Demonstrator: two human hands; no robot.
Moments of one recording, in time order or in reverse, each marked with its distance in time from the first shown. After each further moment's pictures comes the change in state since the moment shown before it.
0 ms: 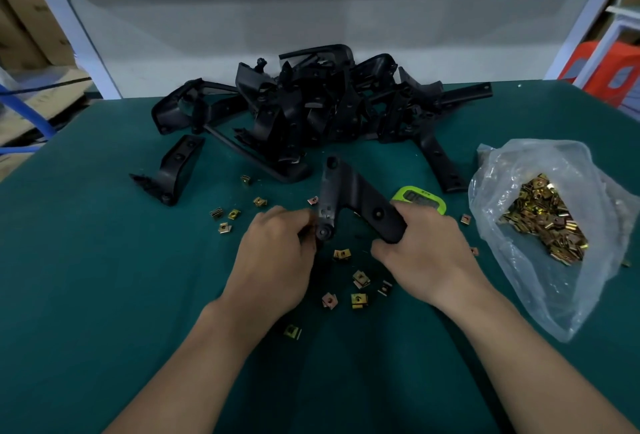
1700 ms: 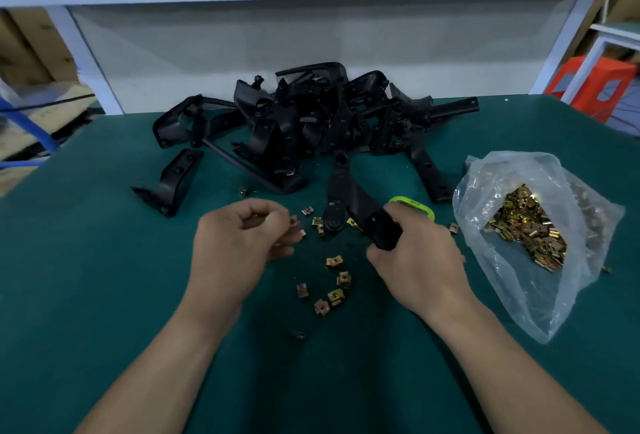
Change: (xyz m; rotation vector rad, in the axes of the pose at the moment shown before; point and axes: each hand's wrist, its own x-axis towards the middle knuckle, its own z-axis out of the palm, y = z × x) left_hand -0.001 0.011 -0.035 -0.845 0.139 -0.390; right_hand -0.006 -0.002 0.001 -0.018 0.141 -0.035
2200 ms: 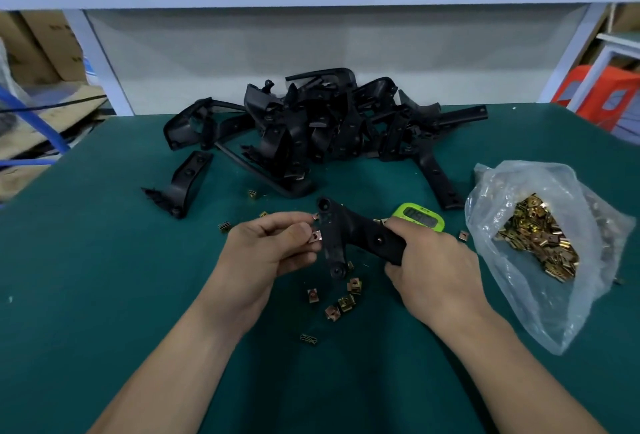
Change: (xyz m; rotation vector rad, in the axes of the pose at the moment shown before) left_hand 0.005 -0.009 -0.001 -0.316 -0.195 -0.228; right_hand -0.003 -0.004 -0.006 -0.376 -0.046 -0.078
